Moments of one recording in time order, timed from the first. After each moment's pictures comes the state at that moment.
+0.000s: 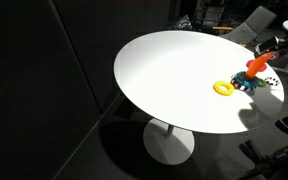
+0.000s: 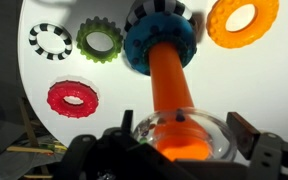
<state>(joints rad) 0.27 0.05 -0.40 -2.77 0.24 3.31 0.03</state>
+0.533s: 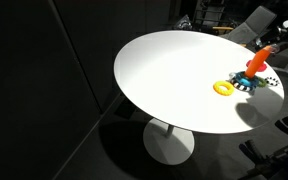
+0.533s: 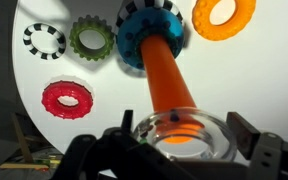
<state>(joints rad) 0.12 -0.02 -0.28 -2.71 0.22 3.13 0.05</state>
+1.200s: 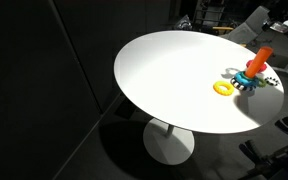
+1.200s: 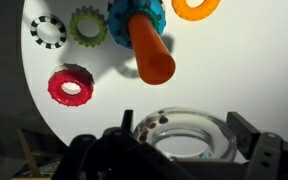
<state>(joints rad) 0.00 -0.14 -0.21 -2.57 0.05 2.79 0.25</state>
